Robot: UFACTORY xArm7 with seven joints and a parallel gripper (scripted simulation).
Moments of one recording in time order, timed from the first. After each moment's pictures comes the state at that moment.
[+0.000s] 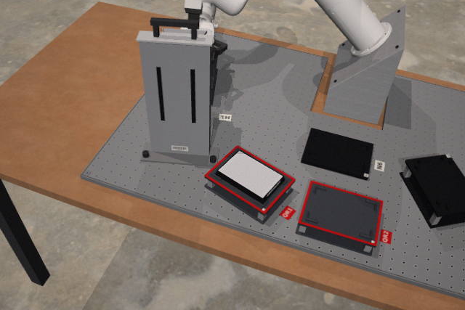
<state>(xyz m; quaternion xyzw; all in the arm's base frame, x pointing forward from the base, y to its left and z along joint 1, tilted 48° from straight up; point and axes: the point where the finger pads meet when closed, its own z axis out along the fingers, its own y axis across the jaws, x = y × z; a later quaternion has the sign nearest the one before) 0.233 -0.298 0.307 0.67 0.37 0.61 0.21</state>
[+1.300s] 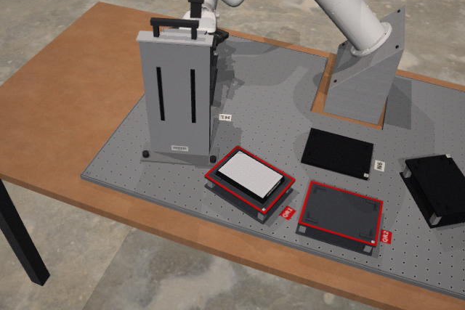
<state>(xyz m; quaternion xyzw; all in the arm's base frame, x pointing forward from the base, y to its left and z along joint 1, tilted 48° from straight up) 0.185 -0.303 0.319 0.67 0.37 0.61 0.21</state>
